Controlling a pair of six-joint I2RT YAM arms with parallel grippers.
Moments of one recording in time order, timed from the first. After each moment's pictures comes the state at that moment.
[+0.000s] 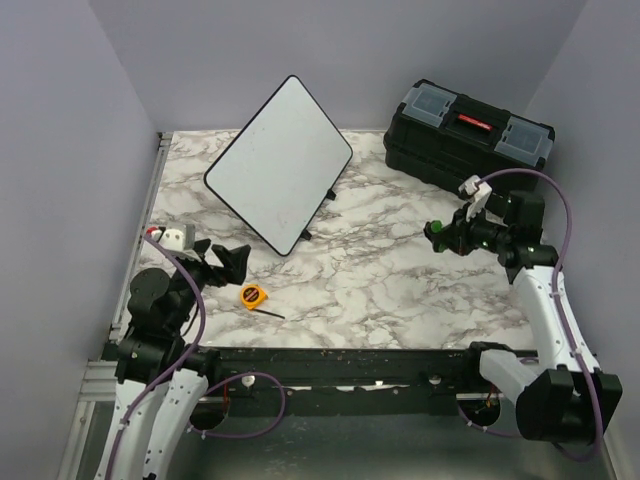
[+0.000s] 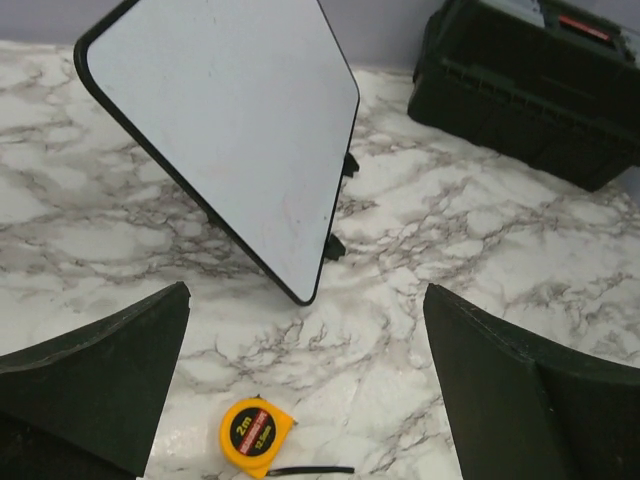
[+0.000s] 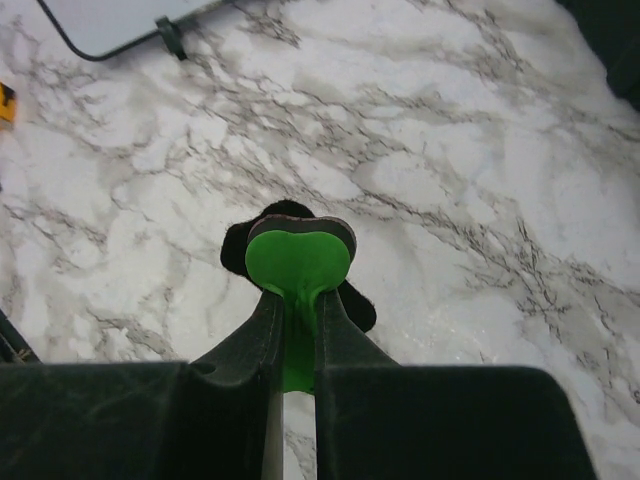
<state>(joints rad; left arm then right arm) -0.22 0.31 0.67 -0.39 0.12 -0.29 -0.11 0.98 0.81 -0.45 -0.80 -0.34</state>
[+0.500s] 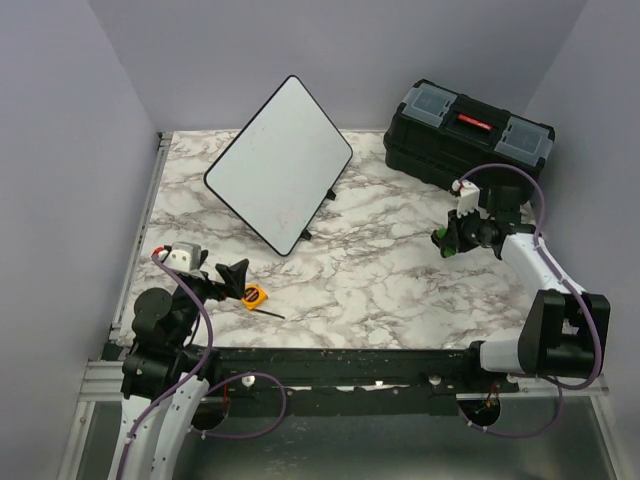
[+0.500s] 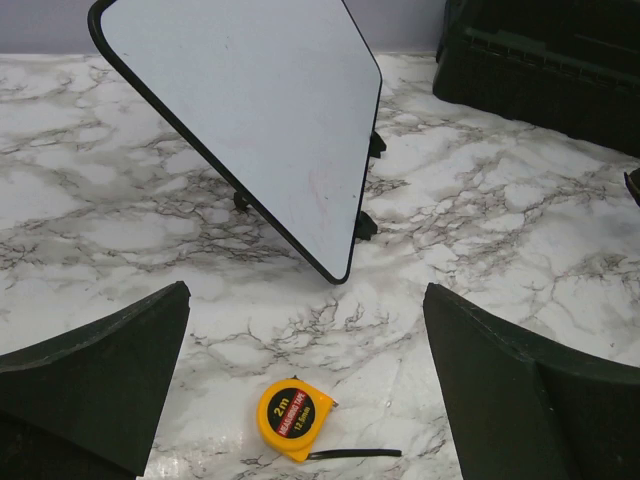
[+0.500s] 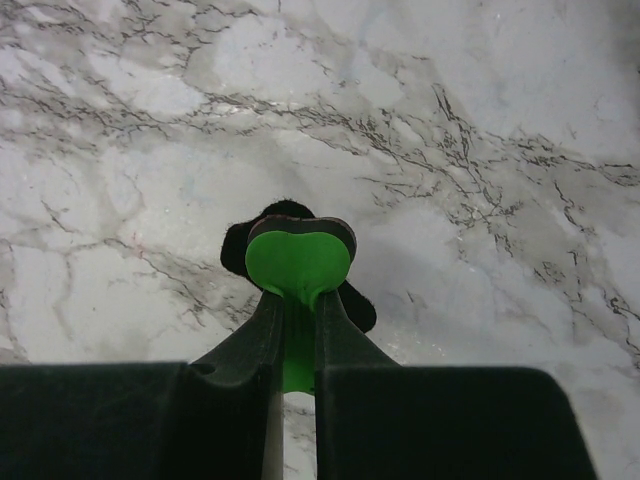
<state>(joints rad) -0.22 0.14 0.53 -0.45 0.11 -0.17 -0.11 1.33 0.83 -0.40 -0.49 -0.38</state>
